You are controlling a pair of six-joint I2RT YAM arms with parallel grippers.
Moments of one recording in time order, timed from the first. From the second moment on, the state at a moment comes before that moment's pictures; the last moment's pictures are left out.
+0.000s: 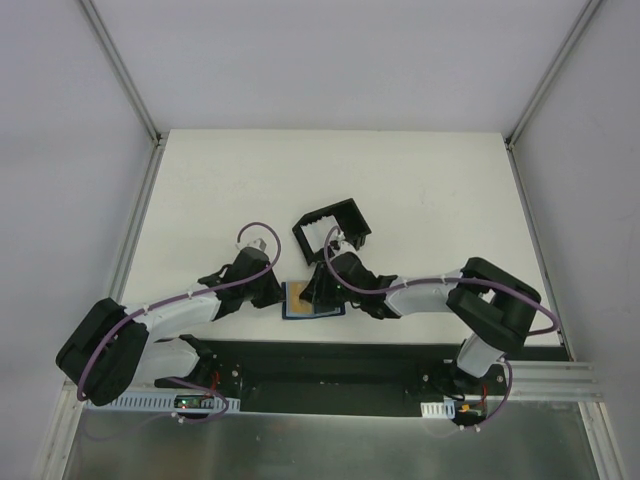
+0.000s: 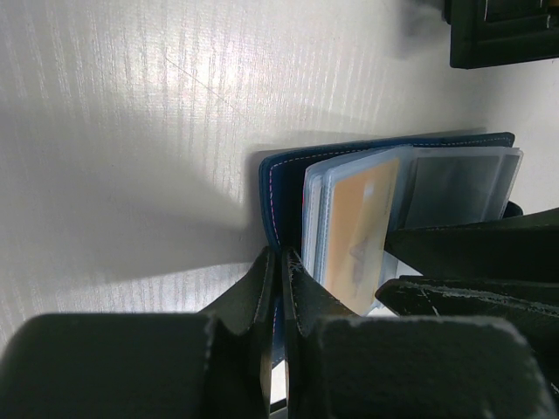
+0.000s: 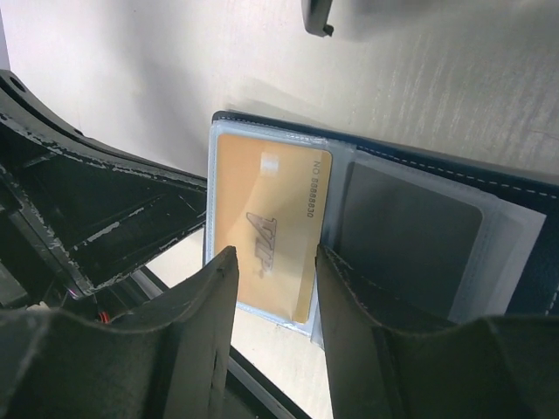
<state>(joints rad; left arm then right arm) -0.63 1.18 0.38 -0.13 0.03 -0.90 1.04 1.65 0.67 0.31 0.01 1.01</state>
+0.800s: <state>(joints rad) -0.63 1.18 0.39 -0.14 0.05 -0.88 0.96 1.48 0.70 0.20 -0.07 0.83</state>
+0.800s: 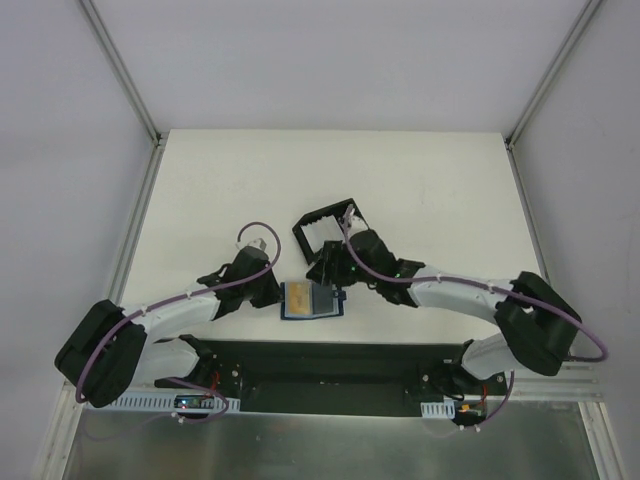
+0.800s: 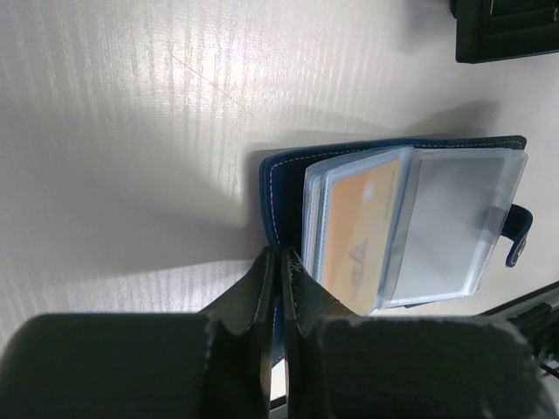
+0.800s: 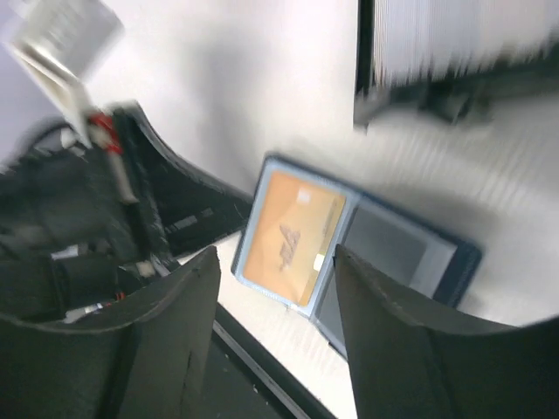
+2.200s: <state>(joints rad) -0.63 1.16 0.44 -0.23 0.05 -0.83 0.59 2.04 1.57 -0.55 -0.28 0.31</state>
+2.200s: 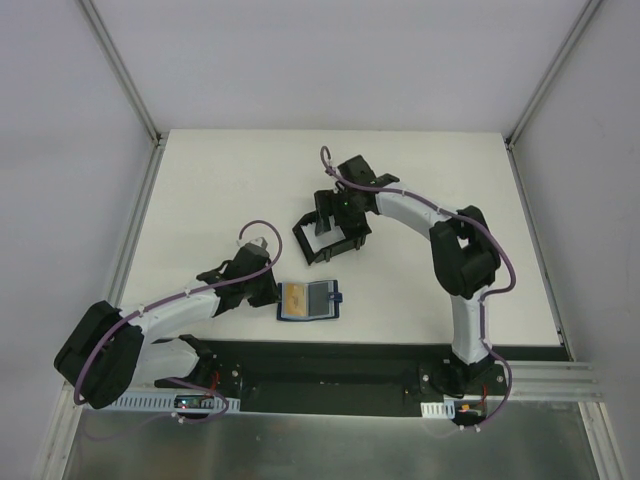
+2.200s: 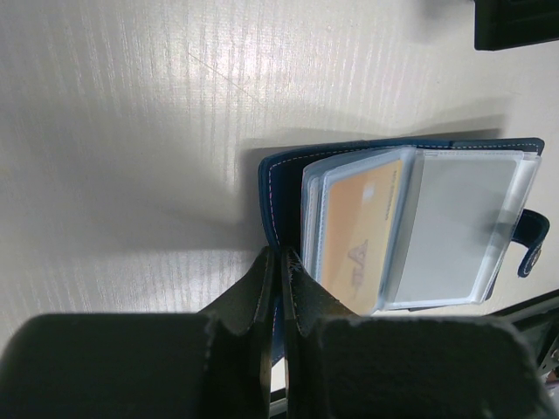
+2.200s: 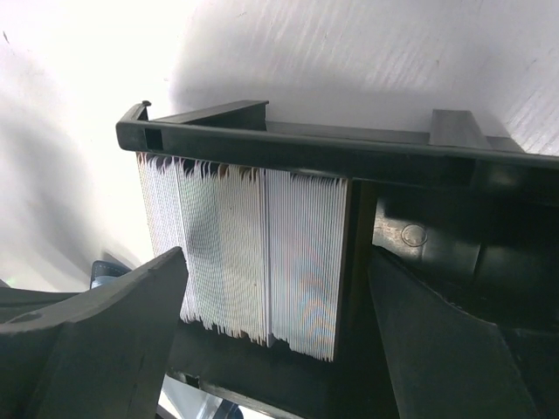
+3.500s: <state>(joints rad) -0.63 1.18 0.46 -0.24 0.05 -0.81 0.51 1.98 1.48 -0.45 -0.46 0.38</state>
